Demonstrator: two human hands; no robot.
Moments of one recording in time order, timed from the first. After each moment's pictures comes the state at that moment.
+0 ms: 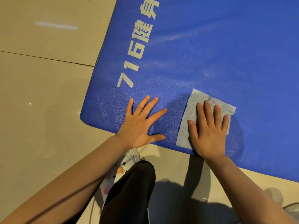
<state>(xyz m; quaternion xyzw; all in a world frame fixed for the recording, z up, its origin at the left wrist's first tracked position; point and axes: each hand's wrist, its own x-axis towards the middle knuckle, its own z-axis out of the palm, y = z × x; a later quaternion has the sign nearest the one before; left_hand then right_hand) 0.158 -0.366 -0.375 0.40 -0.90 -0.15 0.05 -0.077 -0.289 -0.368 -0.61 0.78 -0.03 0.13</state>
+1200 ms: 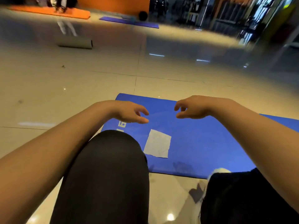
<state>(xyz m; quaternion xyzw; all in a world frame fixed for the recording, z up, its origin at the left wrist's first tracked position) 0.159 -0.322 0.041 0.39 -0.87 -0.27 -0.14 -0.060 -0.247 0.077 -0.66 0.71 0.19 0.14</state>
